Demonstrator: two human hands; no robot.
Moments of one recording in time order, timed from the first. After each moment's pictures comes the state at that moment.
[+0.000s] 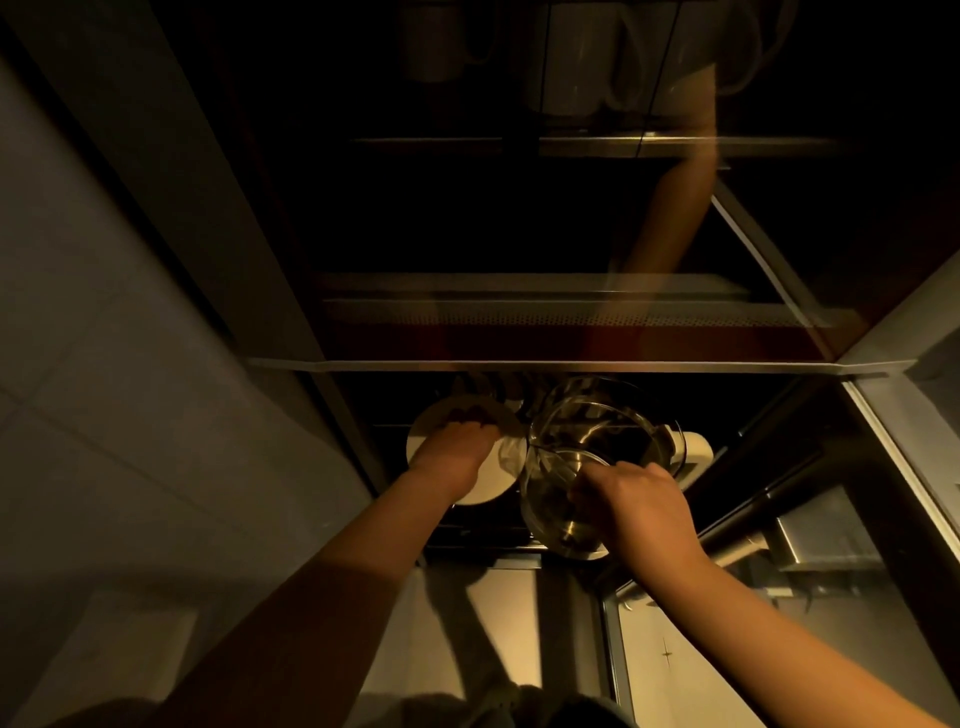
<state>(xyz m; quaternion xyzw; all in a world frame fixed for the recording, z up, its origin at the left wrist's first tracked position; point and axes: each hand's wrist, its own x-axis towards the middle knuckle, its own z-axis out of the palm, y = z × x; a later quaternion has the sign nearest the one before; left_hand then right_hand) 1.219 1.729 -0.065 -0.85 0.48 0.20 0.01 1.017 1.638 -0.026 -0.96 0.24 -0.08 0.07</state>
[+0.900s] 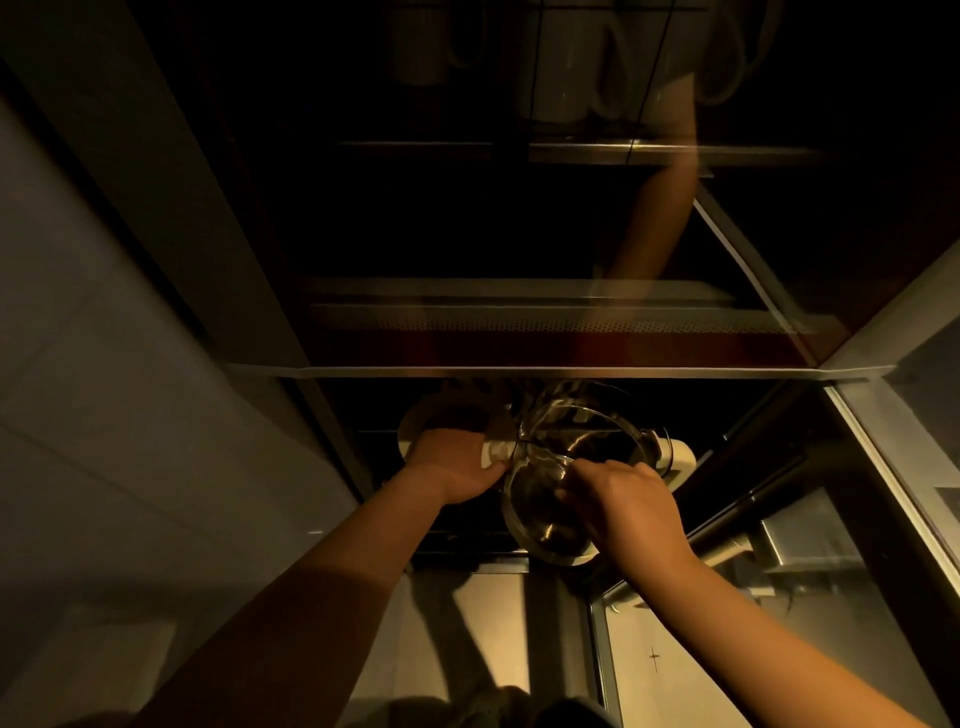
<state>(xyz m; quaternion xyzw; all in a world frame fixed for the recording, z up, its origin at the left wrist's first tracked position) 1.220 1.726 -0.075 -0.85 0.48 0.19 -0.05 1.020 1.637 -0.027 -0.96 0.24 -0.16 0.05</state>
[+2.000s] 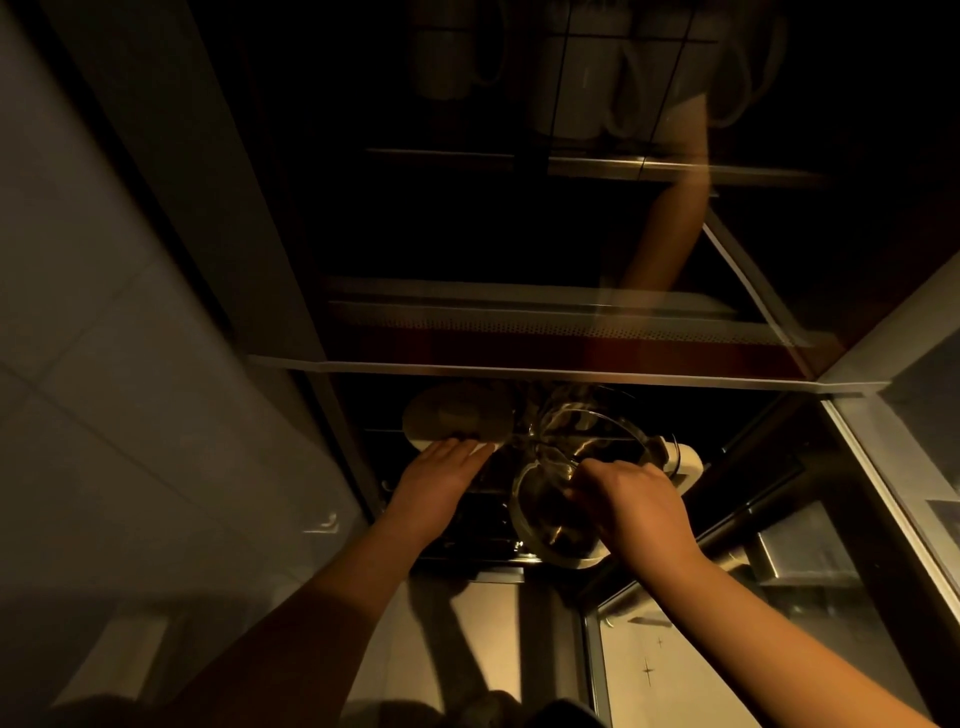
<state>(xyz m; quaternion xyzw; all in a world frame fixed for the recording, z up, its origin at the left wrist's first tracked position) 1.207 1.766 -0.104 -0.82 0.56 0.01 -0.10 1.018 1.627 -0.022 -0.96 0.24 -0.08 0.08</state>
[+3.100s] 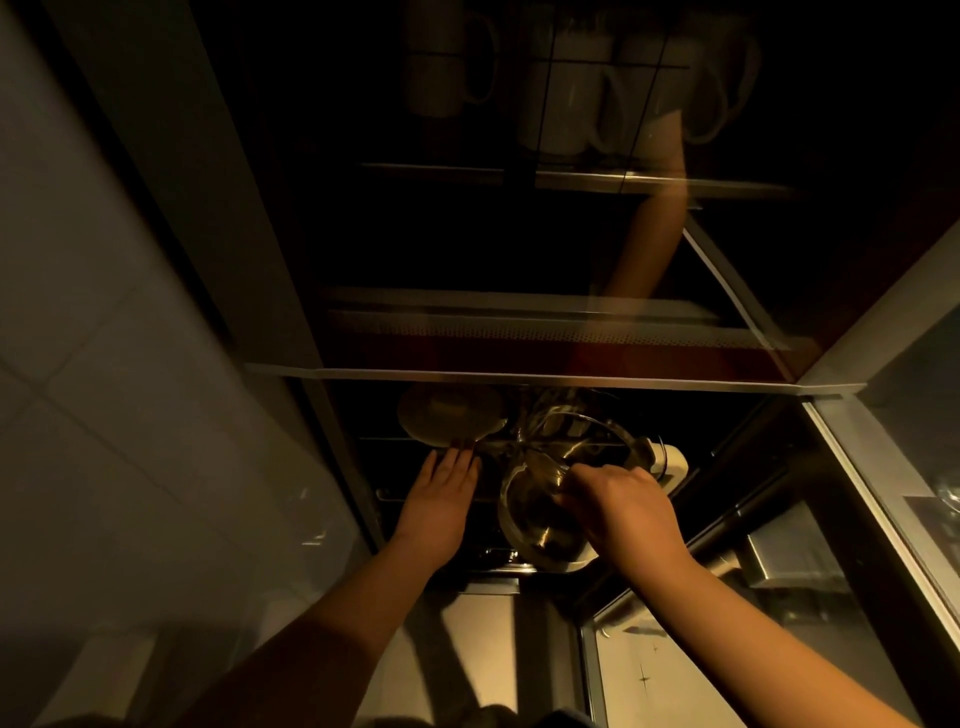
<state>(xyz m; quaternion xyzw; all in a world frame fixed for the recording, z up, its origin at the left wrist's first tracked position) 1.190 1.766 -0.122 -0.85 0.53 0.00 0.08 1.014 1.636 -0.014 -0.96 0.23 -0.11 0.07</state>
